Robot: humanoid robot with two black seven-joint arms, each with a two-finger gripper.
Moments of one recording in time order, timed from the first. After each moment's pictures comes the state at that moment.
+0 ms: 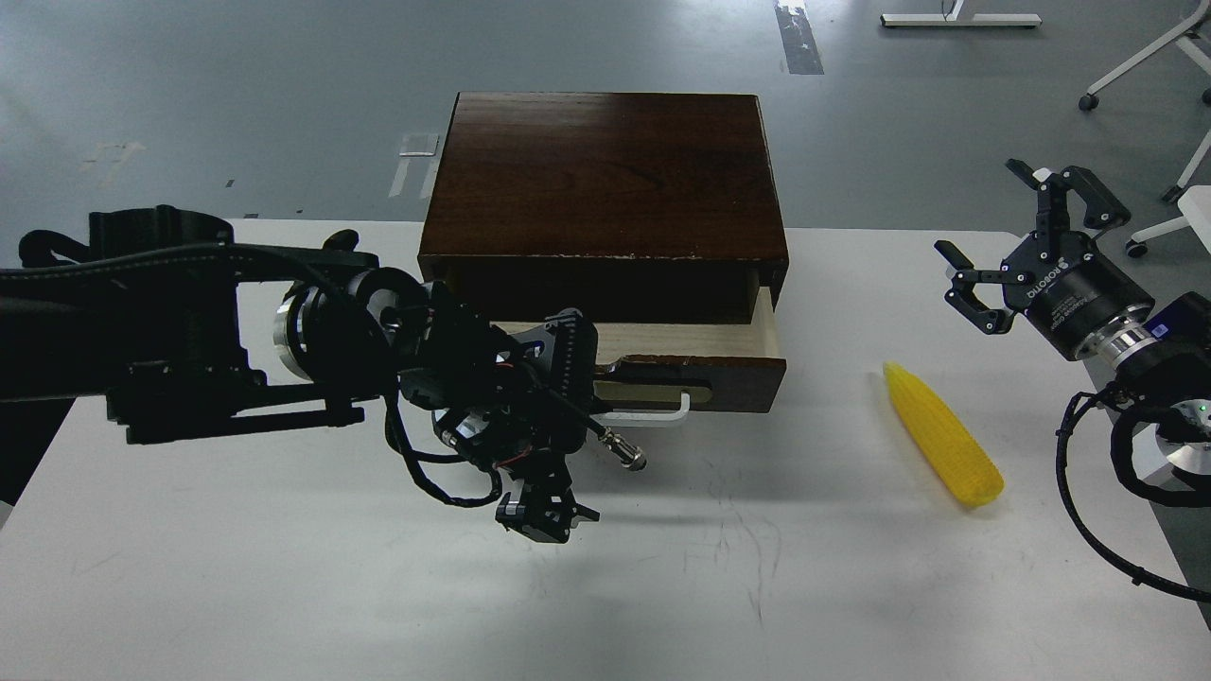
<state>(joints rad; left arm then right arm) -1.42 0.44 0.14 -1.63 2.17 -0.49 -0.49 0.74 -0.78 0.25 1.02 0.21 0.46 0.49</state>
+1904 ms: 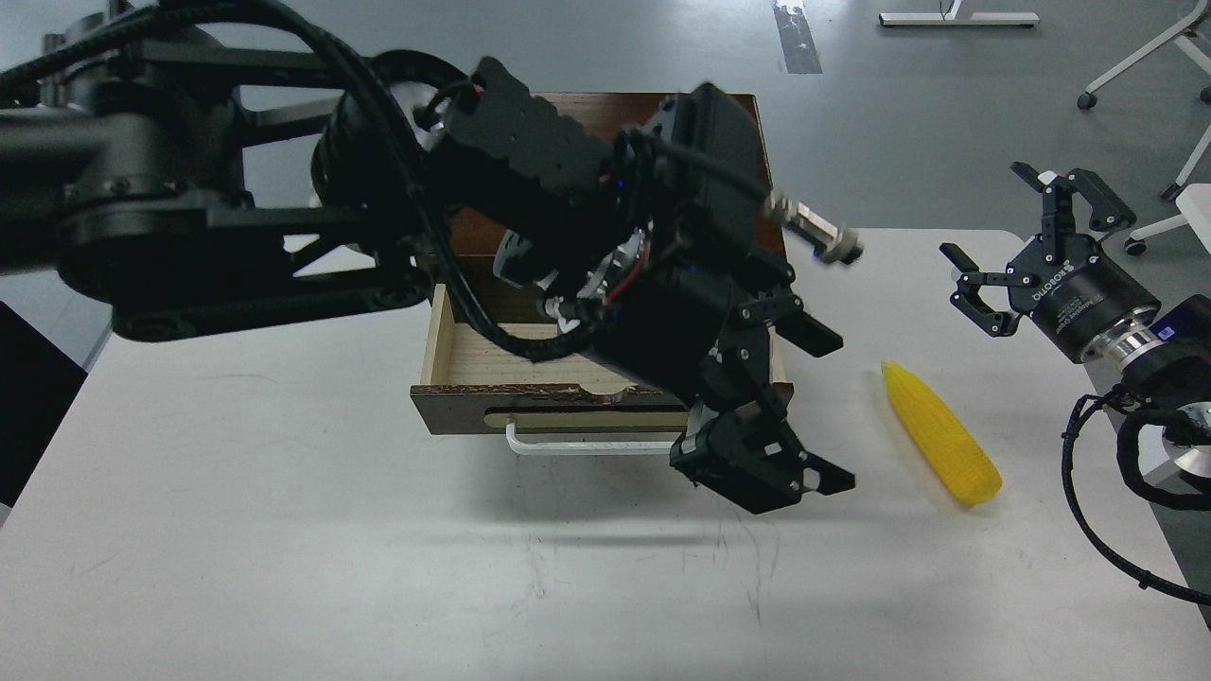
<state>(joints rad) -1.66 0.42 -0.19 -1.60 1.47 -0.49 -0.49 0.73 -0.79 0.25 1.02 0.21 0.46 0.49</state>
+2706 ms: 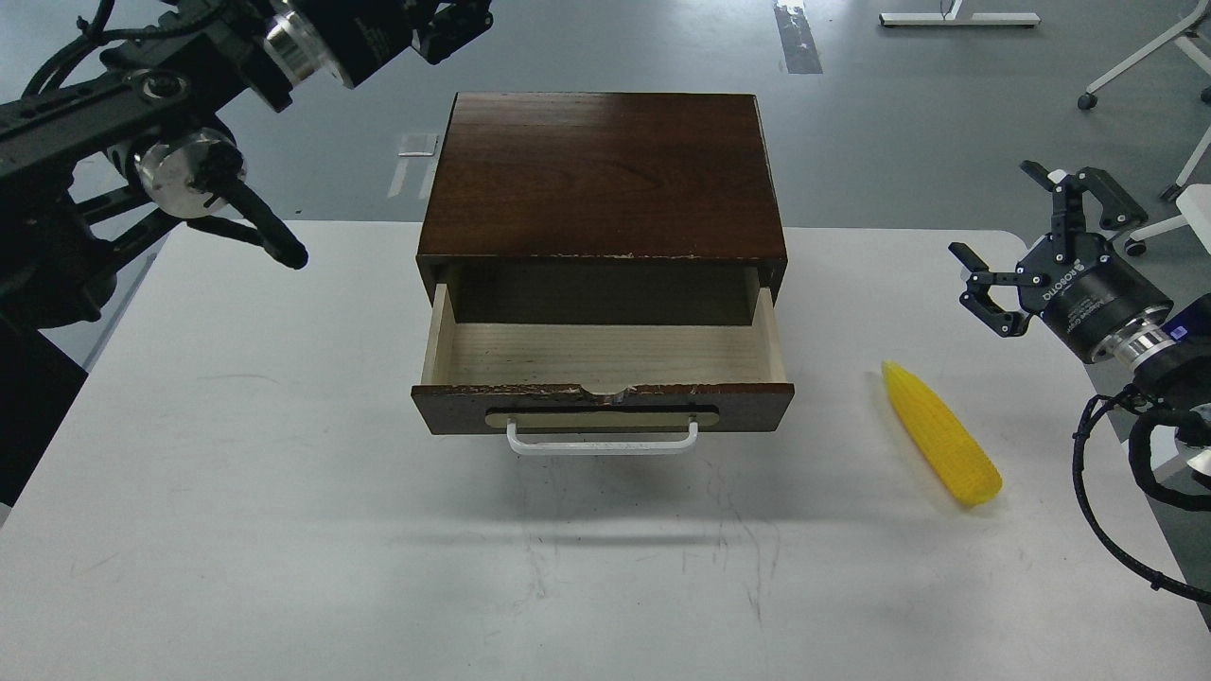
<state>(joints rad) -1.22 0.62 -0.32 -1.18 0.17 -0.18 -0.43 0.73 -0.81 0.24 1.03 0.20 0.46 0.49</state>
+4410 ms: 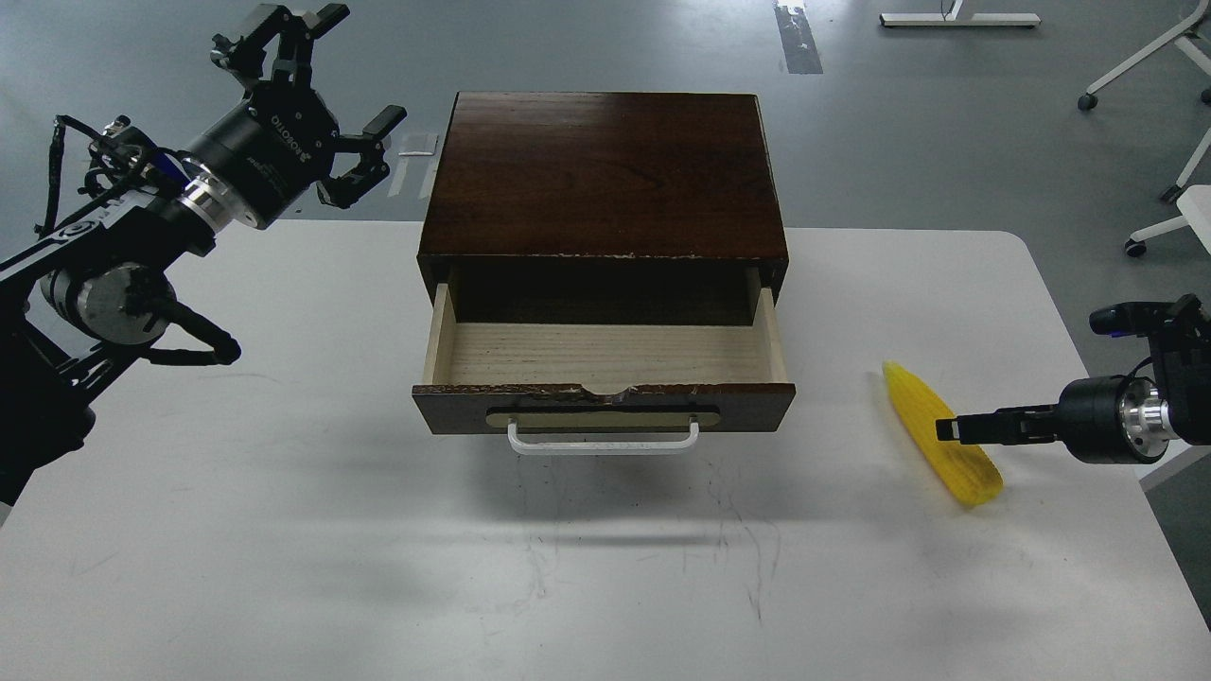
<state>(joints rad) -0.84 0.65 -0.59 -1.13 0.08 -0.31 -0.32 0.92 -0.86 -0.03 0.96 -1.44 0.43 0.49</state>
